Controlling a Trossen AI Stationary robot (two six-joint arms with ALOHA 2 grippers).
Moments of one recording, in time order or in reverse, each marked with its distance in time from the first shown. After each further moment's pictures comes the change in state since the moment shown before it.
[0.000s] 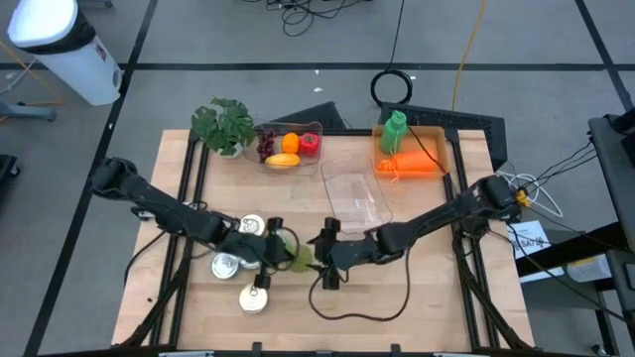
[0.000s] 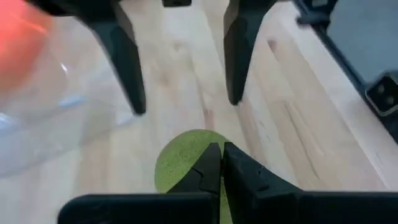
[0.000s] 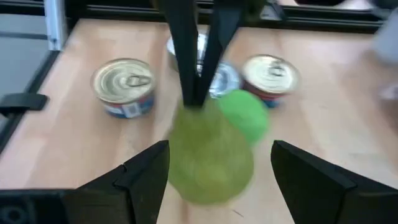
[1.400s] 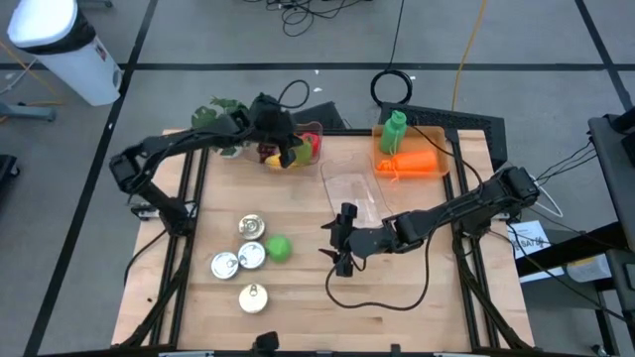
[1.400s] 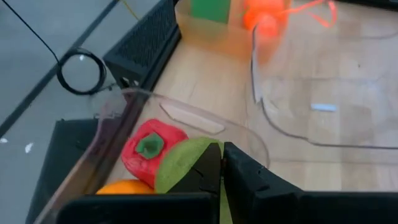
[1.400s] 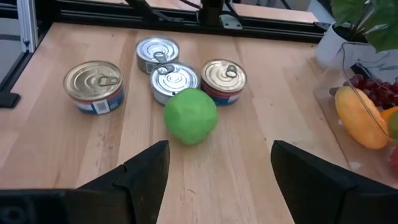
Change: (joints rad) left arm 1.042 0.190 0.298 -0.151 0.481 0.311; right arm -0.016 -0.189 -0.100 -0.088 0.085 -0.035
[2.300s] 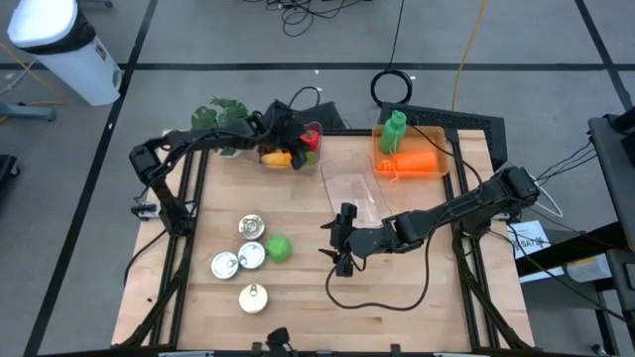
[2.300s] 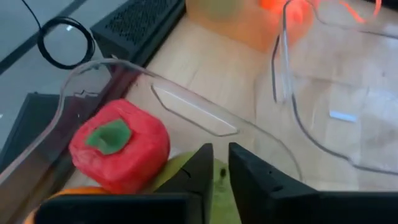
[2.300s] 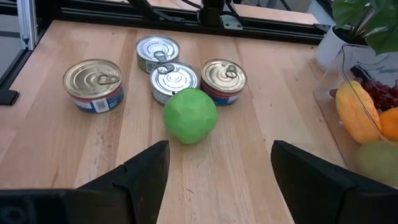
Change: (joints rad) left arm -0.009 0.169 -0.001 0.123 0.011 -0.127; right arm 0.000 0.000 0.000 0.002 0.000 -0.014
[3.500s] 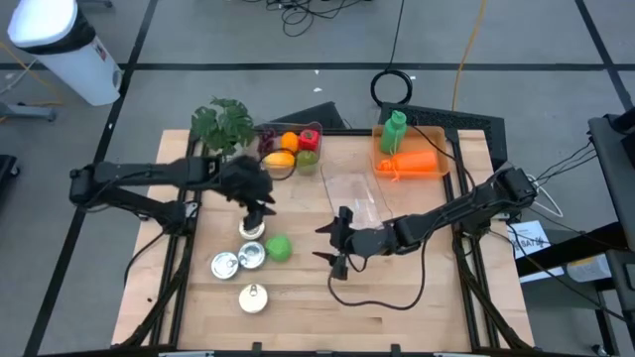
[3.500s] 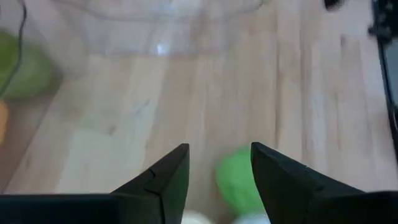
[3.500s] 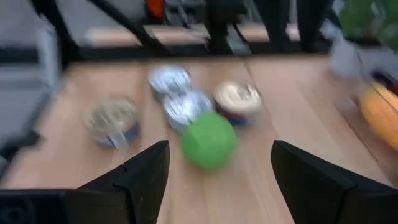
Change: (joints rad) left arm -0.484 -0.573 -0.188 -0.522 -0.079 -0.225; right arm 0.003 0.023 -0.087 0.248 -0.016 0.075
